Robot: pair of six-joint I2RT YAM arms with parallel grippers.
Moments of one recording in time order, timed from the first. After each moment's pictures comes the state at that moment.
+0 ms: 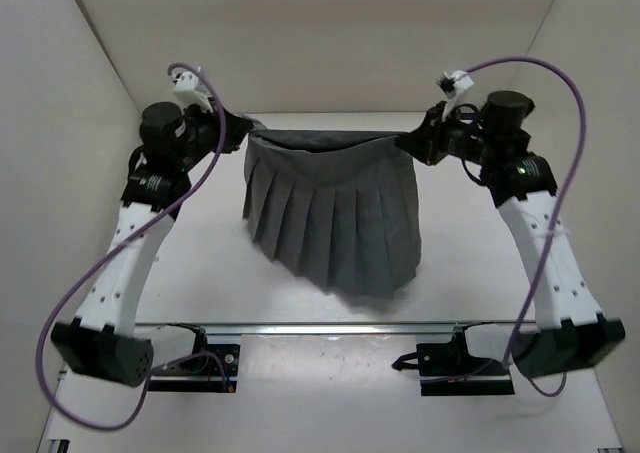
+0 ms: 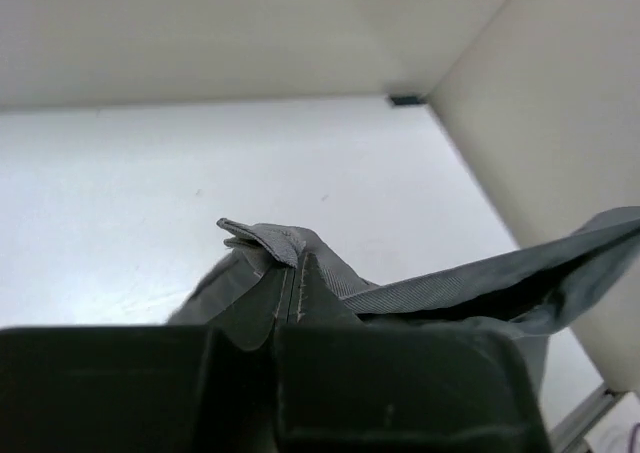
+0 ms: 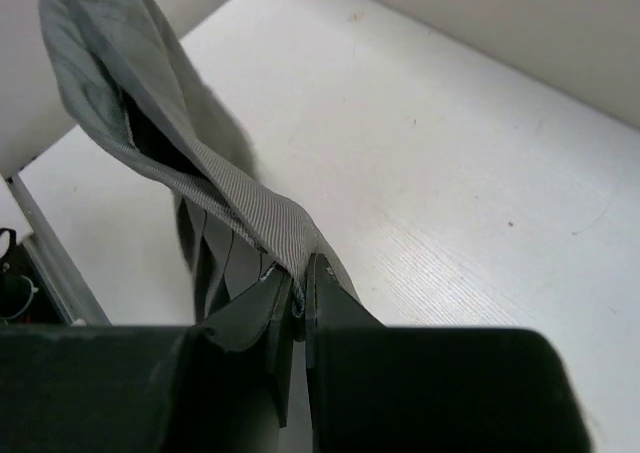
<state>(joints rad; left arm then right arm) -0.22 1.16 1.35 -0.24 0.29 -0.37 0.16 1.19 1.47 -0.54 -0.66 0.02</state>
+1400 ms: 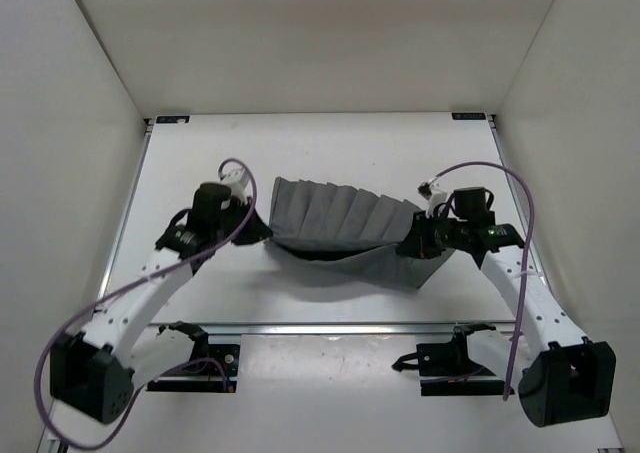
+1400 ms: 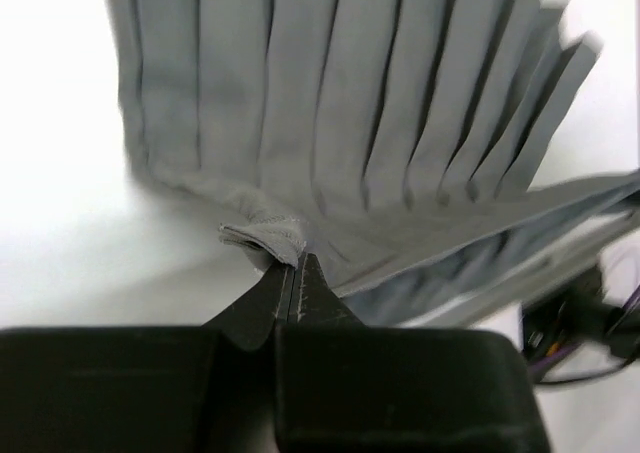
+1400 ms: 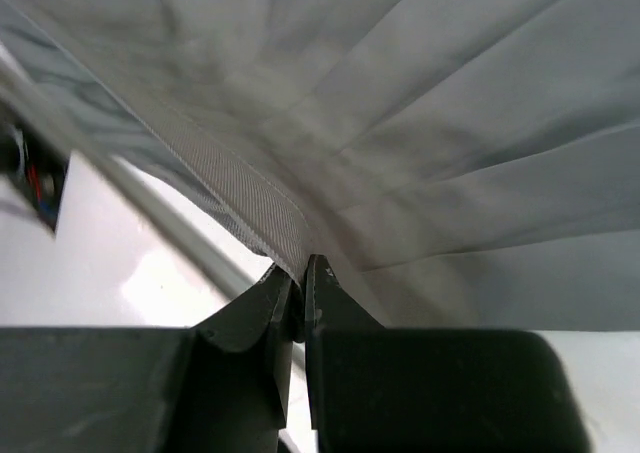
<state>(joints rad) -0.39 0.98 0.74 -0.43 0.22 -0.50 0.16 1.00 0.75 -0.65 -0.65 0.05</state>
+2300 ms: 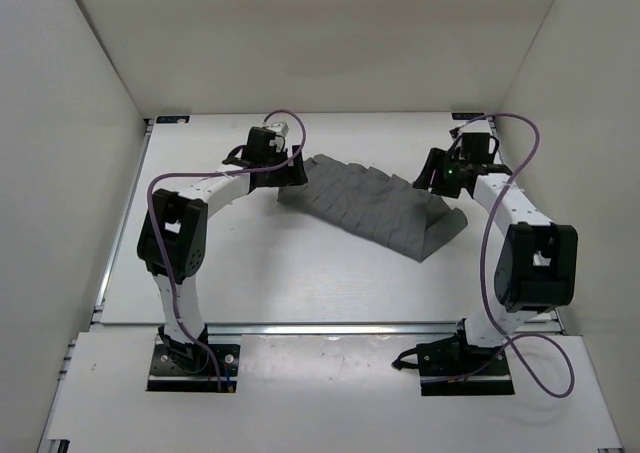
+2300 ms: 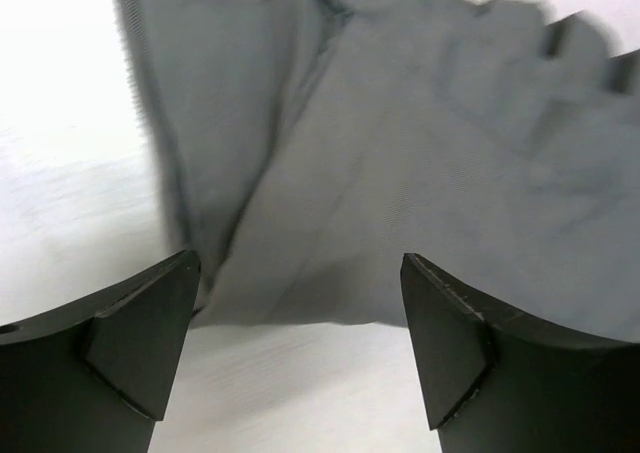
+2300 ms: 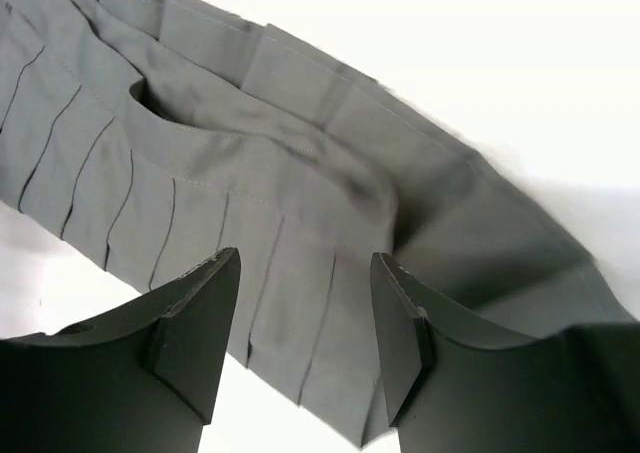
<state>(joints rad) -0.36 1.92 1.36 -0.16 0.17 -0.36 -0.03 1.64 1.17 -0.37 -0.33 0.27</state>
